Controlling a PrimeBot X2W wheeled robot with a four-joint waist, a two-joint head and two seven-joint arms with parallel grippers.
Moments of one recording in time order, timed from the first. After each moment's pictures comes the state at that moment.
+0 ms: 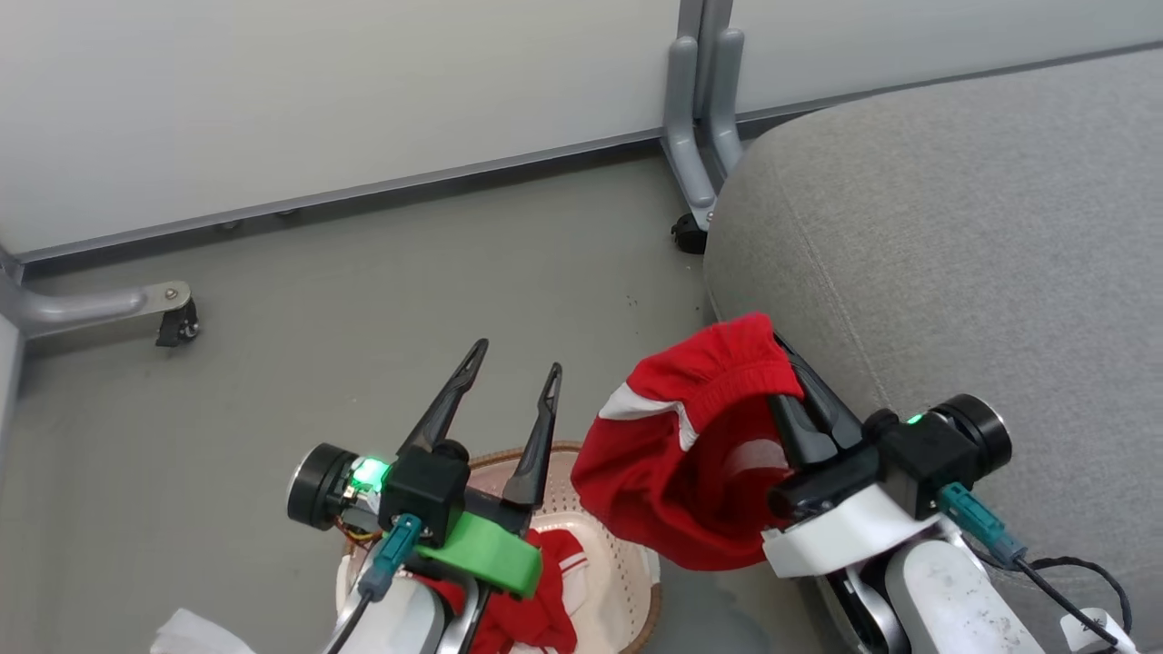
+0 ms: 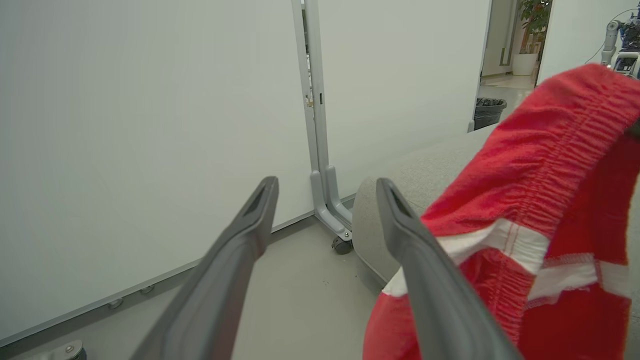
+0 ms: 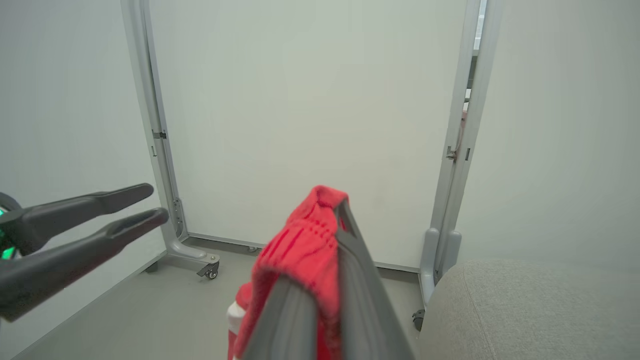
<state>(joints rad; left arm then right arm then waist) -0.26 0.15 -0.56 0.18 -0.24 0.09 -0.25 -0.15 -0.09 0.30 0.04 0.09 0.13 -0.26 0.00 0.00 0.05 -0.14</state>
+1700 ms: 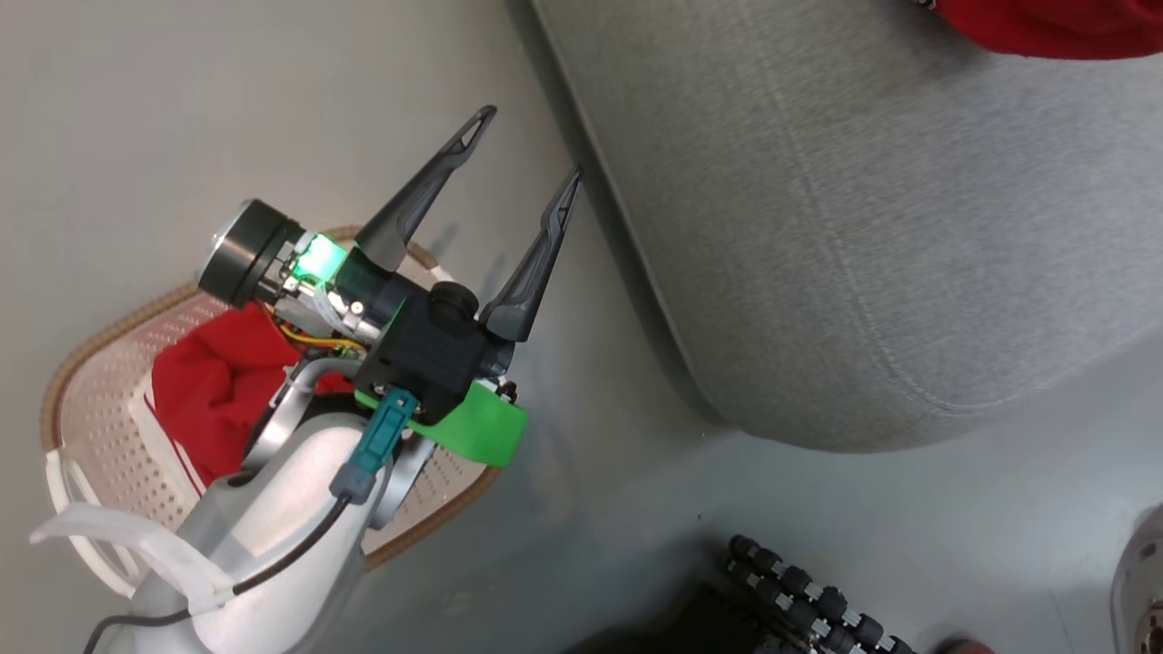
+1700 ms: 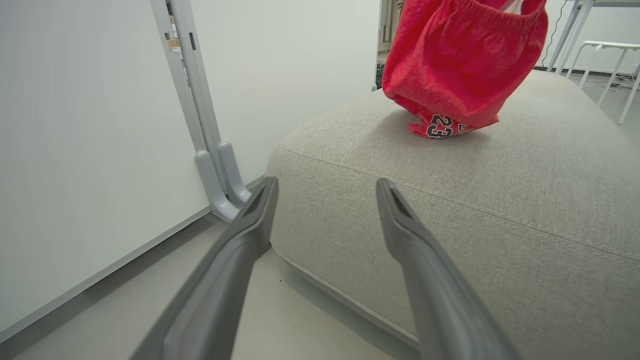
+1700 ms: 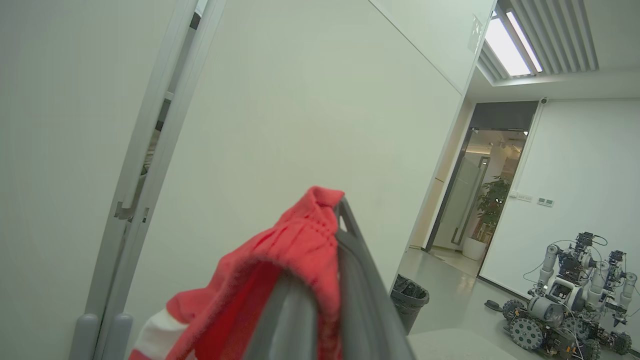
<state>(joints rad) -0.57 0.29 -0.59 -0.06 -0.04 0.01 -0.11 -0.88 -0.19 -0.38 0.04 -0.01 0.13 -0.26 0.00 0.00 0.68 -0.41</state>
